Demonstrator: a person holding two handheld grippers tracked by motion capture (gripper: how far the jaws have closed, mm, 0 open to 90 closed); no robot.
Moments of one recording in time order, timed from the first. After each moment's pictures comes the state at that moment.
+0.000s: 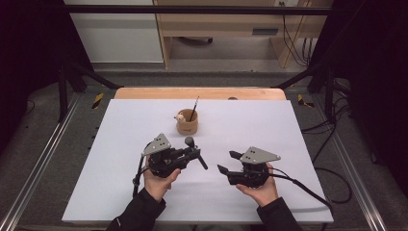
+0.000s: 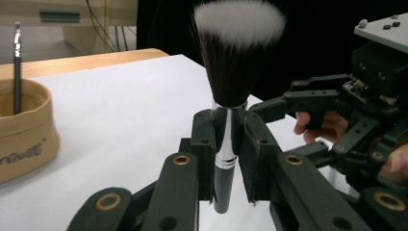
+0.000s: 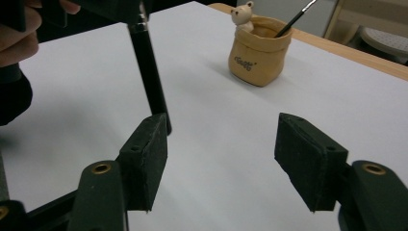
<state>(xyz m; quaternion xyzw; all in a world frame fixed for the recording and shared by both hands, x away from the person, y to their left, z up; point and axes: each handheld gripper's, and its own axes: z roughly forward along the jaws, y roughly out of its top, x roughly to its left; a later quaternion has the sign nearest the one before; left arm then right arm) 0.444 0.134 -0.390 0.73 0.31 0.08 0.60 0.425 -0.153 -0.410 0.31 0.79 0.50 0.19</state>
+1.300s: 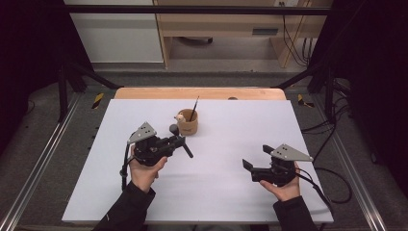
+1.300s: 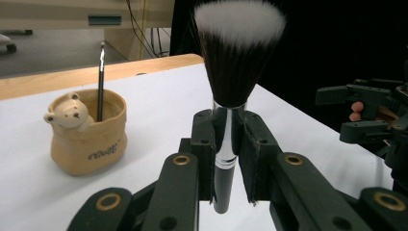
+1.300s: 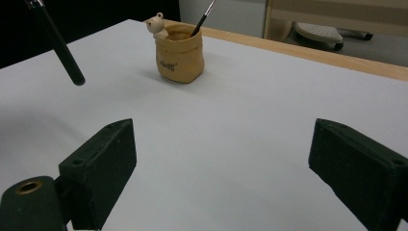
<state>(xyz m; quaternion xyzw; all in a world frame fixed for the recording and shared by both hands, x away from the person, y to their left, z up) 0.462 0.165 -0.366 0.73 0.35 0.13 0.58 0.423 -0.216 -0.407 0.40 0.73 0.50 0.23</state>
